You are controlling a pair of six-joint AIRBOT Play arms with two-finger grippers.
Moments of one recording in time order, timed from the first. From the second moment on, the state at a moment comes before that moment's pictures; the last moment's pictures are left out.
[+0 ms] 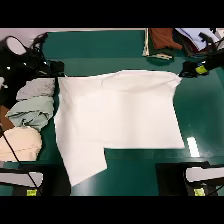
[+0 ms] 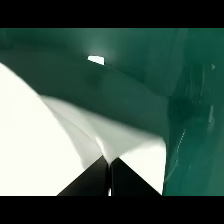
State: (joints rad) left arm -0.03 -1.52 1.60 1.24 -1.18 -1.51; right arm -0.20 -1.54 1.64 -1.17 1.40 1.38
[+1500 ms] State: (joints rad) left arm 0.11 -1.00 0.81 1.28 -1.34 -1.51; right arm -0.22 -1.32 1.44 -1.20 1.46 1.37
